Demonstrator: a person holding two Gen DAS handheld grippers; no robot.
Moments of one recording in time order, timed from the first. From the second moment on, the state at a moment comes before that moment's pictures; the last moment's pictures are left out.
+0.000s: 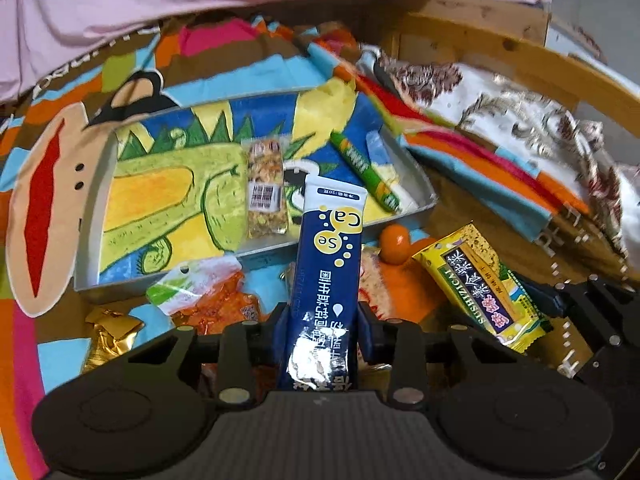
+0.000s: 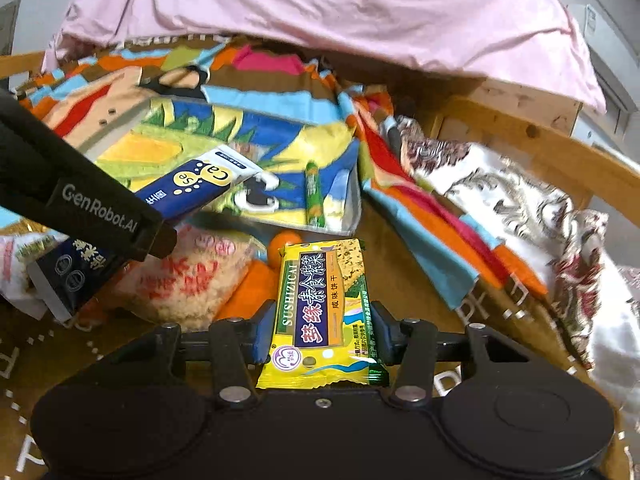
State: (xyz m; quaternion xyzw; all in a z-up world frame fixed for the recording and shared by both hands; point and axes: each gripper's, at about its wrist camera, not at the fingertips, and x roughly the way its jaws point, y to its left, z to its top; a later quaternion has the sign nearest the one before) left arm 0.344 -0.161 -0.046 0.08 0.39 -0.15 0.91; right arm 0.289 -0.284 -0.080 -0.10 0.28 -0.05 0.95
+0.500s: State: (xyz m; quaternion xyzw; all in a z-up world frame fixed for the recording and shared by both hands) left arm 0.334 -0.151 0.011 0.04 0.29 -0.12 0.95; right arm 0.269 -0.282 -0.045 -0.09 0.15 -0.04 0.98
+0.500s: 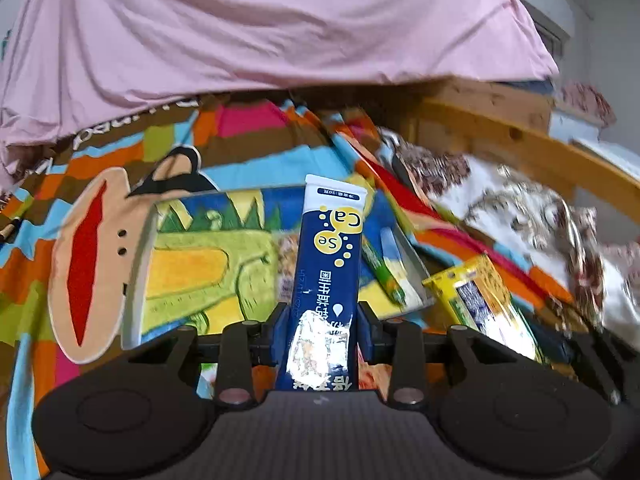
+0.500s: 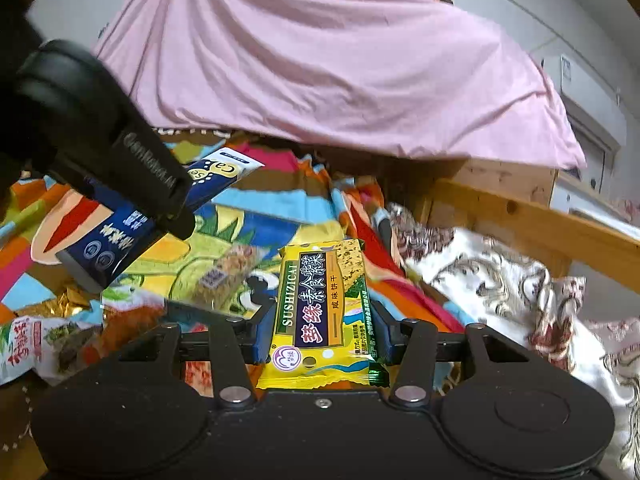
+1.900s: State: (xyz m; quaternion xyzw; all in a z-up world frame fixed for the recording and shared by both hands) left arm 0.508 -0.119 -0.070 0.00 0.28 -0.06 0.96; right arm 0.462 -0.290 -0.086 -0.05 0.16 0.04 0.99
